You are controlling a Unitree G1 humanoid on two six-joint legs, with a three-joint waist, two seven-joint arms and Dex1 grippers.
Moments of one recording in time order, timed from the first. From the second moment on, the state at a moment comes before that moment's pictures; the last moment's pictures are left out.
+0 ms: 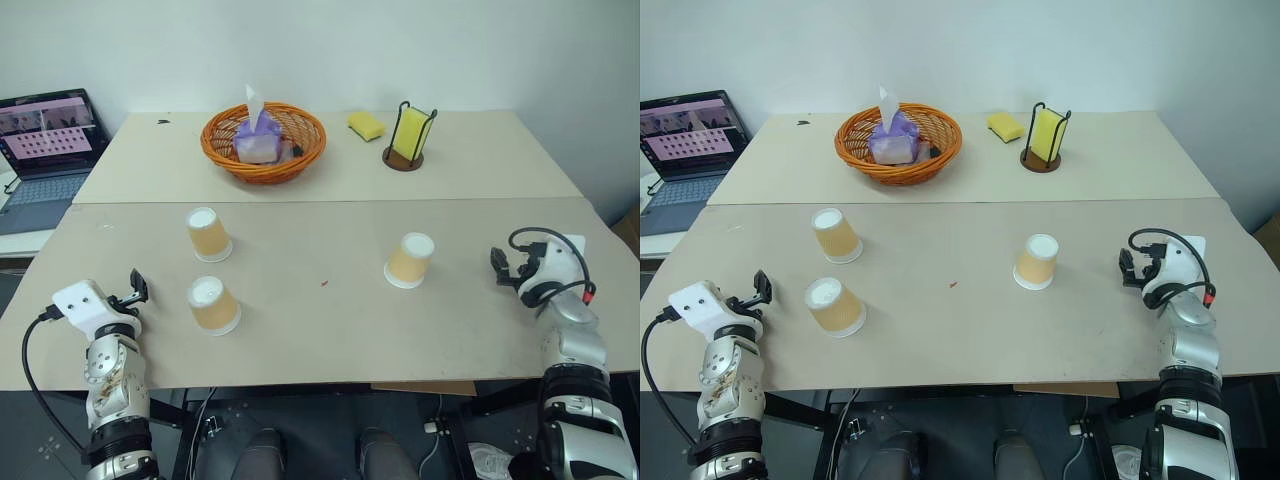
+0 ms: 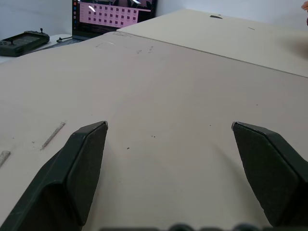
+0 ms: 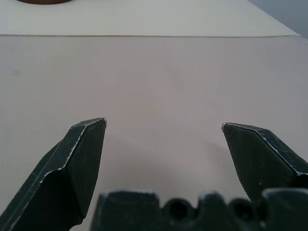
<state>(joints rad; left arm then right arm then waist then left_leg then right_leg) -0.21 0.31 0.51 0.33 -0.34 -0.06 -0.04 -0.47 -0.53 -0.35 0.58 0.22 0.11 0.26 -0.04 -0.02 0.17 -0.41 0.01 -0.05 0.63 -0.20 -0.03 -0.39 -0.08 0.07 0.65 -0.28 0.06</state>
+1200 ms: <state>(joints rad) 0.23 0.76 0.45 -0.45 -0.72 0.46 -0.78 -0.60 -0.75 0.14 -0.40 0.71 0.66 1.20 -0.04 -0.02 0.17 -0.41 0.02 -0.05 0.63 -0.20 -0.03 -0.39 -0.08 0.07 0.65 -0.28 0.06</state>
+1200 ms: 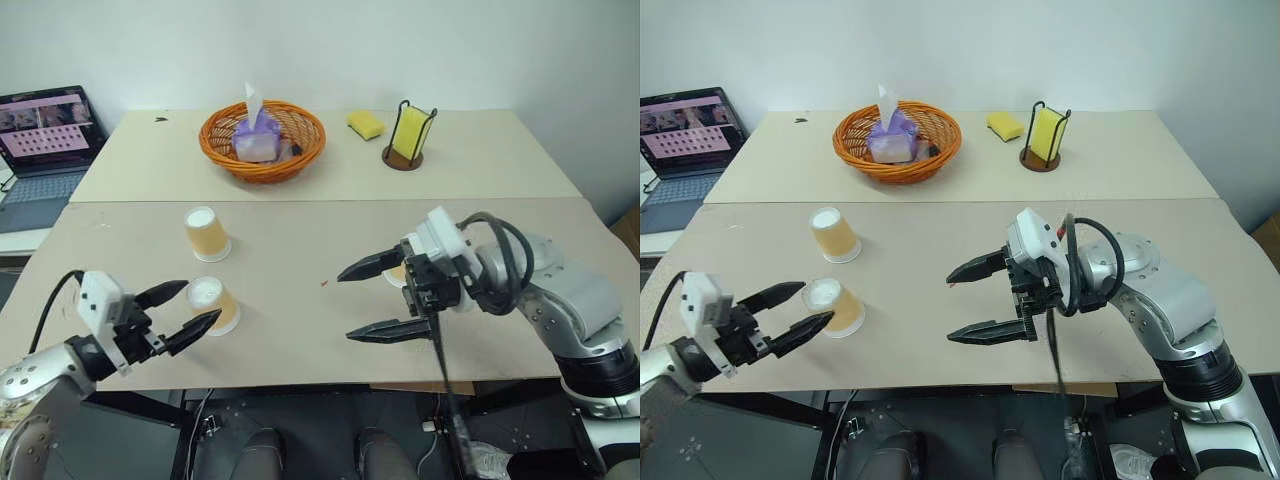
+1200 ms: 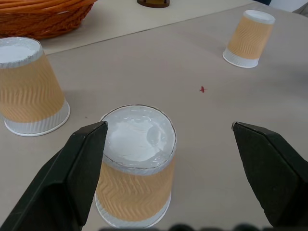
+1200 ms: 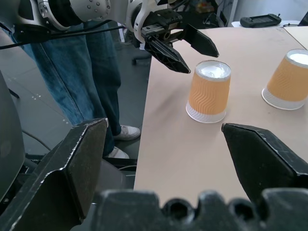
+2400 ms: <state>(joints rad) -0.13 0.70 0.21 -0.11 -0.53 0.35 -0.95 -0.50 -0.80 0.09 -0.46 0.67 0.66 1.08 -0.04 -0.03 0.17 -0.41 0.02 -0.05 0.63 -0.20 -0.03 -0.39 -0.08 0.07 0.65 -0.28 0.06</state>
